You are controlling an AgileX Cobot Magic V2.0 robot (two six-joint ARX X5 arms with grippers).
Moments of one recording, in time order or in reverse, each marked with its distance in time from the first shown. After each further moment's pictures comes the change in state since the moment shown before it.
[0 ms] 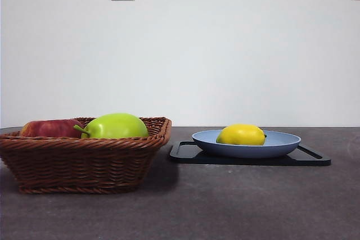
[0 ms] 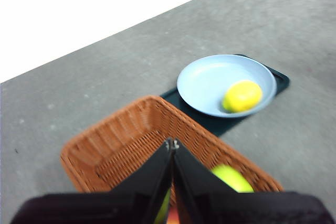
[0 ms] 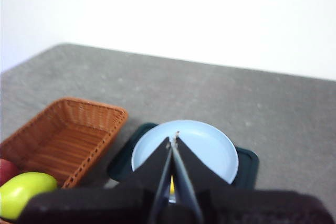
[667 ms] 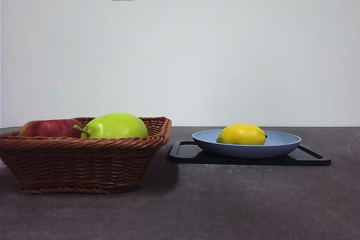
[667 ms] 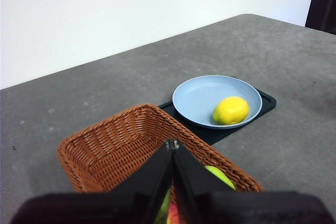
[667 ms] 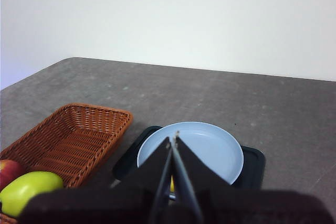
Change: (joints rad) left arm 0.000 -0.269 -0.146 -0.003 0.004 -0.092; right arm 0.000 -0.130 -0.112 0.028 0.001 0.031
